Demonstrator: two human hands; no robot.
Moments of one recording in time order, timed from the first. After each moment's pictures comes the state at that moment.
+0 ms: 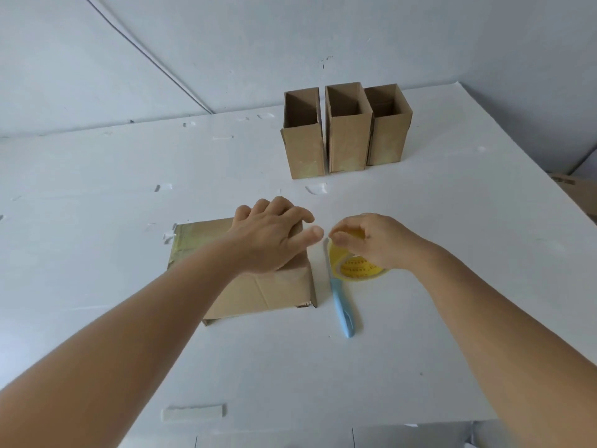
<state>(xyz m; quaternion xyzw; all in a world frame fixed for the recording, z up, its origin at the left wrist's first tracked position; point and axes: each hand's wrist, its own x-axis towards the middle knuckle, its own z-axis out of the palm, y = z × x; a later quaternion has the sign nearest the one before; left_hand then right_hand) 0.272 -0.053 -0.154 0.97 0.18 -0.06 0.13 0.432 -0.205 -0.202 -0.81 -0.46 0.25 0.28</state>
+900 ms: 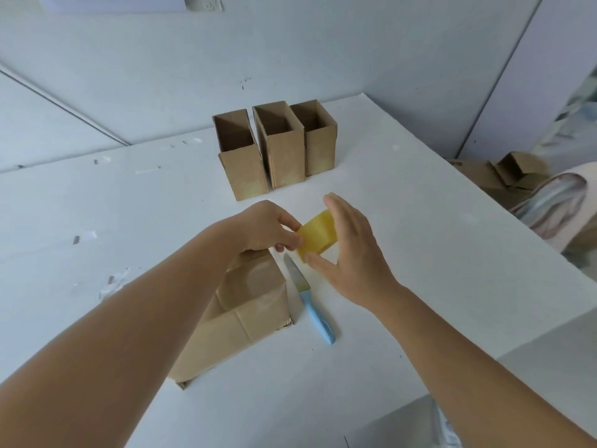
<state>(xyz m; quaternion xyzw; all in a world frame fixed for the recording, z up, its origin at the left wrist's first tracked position) 0.354 -0.035 -0.155 0.91 0.12 -0.16 0.36 0.372 -0.223 -0.201 -0.86 -0.36 -0.07 0.35</state>
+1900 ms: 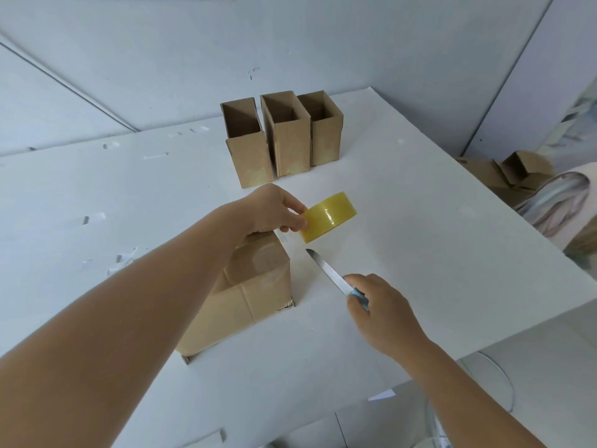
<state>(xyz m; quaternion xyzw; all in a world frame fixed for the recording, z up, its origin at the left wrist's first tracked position) 0.351 -0.039 -0.157 0.90 0.15 -0.12 0.38 0.320 -0.285 -0.250 -0.91 -0.28 0.07 0.29</state>
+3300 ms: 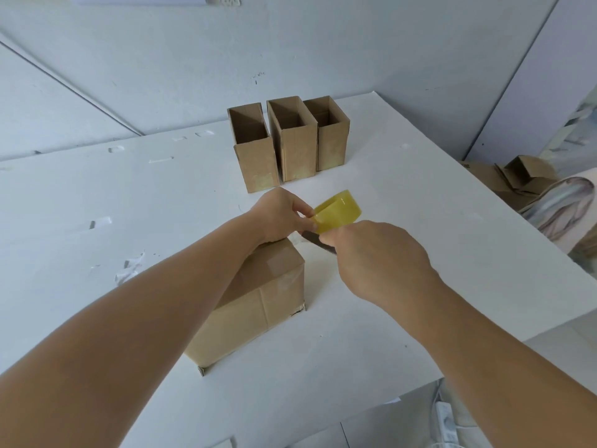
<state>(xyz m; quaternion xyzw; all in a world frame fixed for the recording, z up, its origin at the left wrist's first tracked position) 0.350 -0.040 -0.166 0.91 0.14 -0.04 0.38 0.331 -0.227 -0.127 -0.93 -0.37 0.00 -0.02</state>
